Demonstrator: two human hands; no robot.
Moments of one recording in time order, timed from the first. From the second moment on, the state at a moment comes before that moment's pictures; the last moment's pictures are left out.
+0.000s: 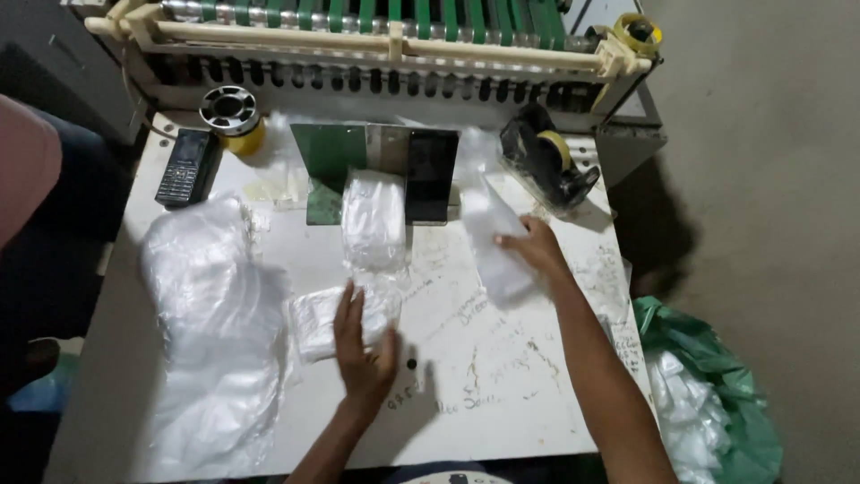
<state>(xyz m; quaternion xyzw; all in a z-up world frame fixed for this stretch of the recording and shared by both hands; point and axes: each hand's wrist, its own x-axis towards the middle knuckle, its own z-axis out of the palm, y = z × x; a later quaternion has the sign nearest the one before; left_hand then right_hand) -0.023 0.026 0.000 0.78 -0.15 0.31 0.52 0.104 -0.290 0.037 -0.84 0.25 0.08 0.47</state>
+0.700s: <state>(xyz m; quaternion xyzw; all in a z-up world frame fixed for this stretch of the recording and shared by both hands) 0.017 -0.031 -0.032 0.78 -0.42 0.05 0.47 -0.030 -0.293 -0.083 -0.79 -0.23 -0.03 0.57</state>
